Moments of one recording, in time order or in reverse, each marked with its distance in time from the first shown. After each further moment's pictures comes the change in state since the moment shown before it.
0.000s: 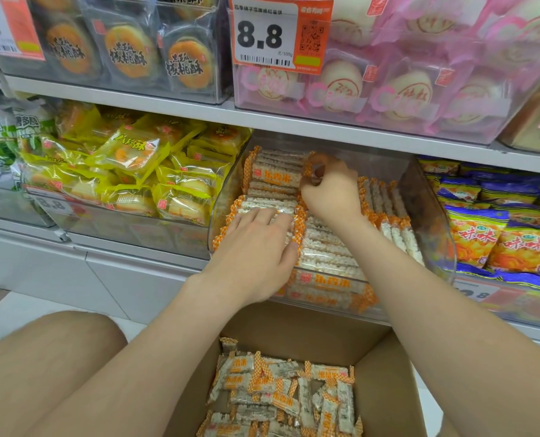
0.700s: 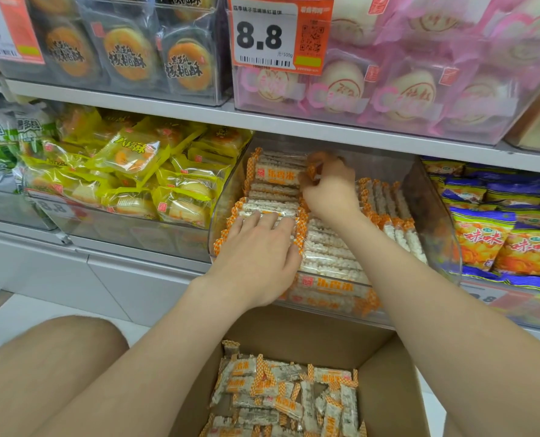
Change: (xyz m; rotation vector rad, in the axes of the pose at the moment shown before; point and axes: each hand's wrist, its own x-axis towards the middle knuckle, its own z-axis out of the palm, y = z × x) left_hand 0.004 0.002 0.003 0.062 -0.084 -0.040; right_hand 0.015 0.009 0.011 0.020 -0.044 -0.019
